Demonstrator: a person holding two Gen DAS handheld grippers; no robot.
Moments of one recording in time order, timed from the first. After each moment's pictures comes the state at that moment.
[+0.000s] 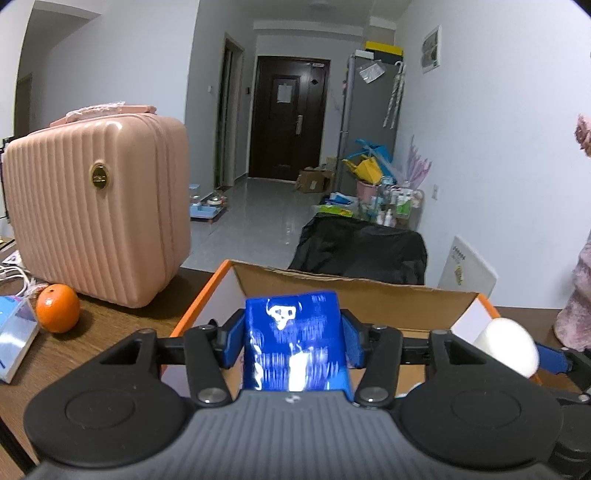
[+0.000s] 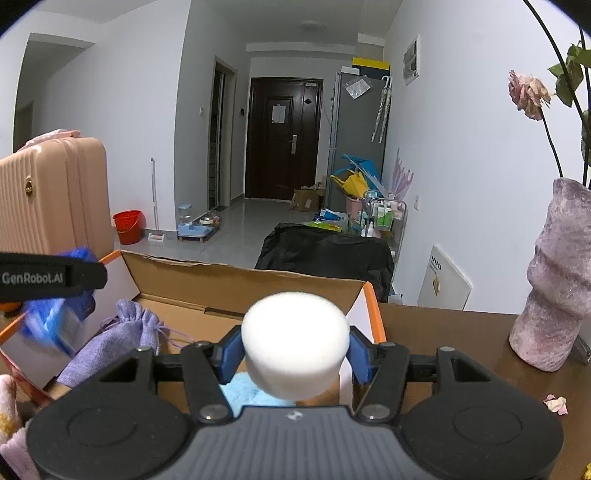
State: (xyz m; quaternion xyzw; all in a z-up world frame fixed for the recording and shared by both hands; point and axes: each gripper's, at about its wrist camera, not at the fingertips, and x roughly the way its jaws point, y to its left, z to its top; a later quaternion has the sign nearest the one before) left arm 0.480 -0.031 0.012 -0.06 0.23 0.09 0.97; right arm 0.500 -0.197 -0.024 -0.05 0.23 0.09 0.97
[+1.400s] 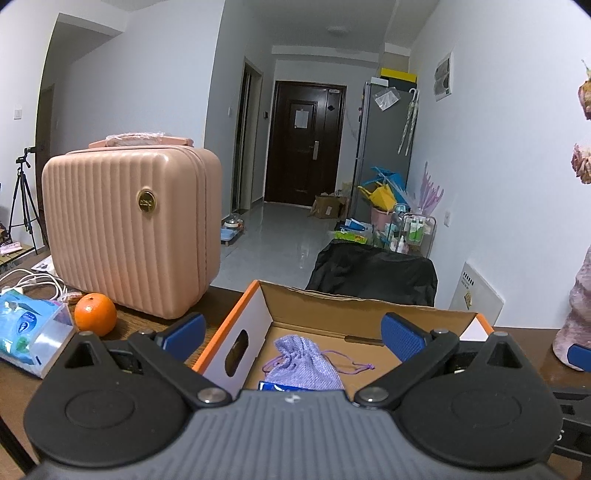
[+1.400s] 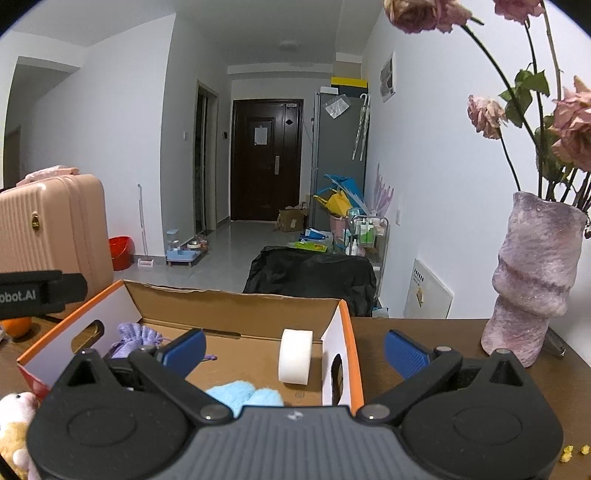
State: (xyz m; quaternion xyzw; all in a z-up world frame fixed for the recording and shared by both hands) left arm 0.429 -0.029 0.033 -0.07 0.19 0.12 0.97; right arm 0.460 -0.214 0.002 -0.03 0.19 0.07 0.98
